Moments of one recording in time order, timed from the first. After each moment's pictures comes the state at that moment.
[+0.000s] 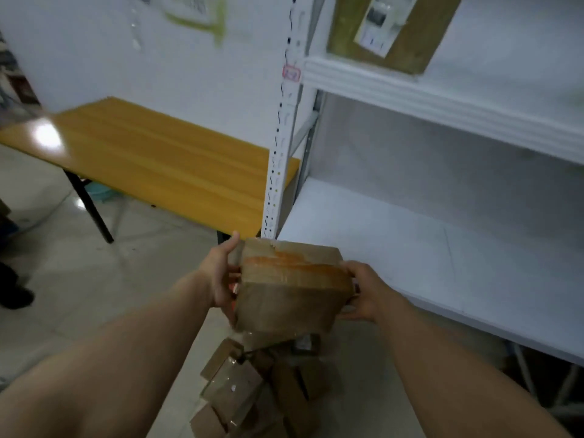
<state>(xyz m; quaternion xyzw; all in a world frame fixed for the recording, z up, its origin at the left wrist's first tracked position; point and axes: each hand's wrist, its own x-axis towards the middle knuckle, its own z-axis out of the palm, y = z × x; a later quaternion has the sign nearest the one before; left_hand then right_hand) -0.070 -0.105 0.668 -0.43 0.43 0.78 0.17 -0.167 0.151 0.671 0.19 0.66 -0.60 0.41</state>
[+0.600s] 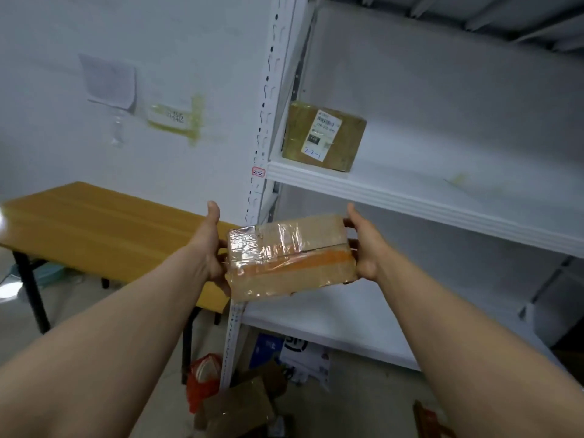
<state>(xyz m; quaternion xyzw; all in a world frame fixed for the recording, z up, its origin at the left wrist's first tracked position) -0.085 -0.113 0.836 -0.31 0.49 0.81 0.05 -0.155 0.151 0.883 0.04 0.72 -0.67 0.18</state>
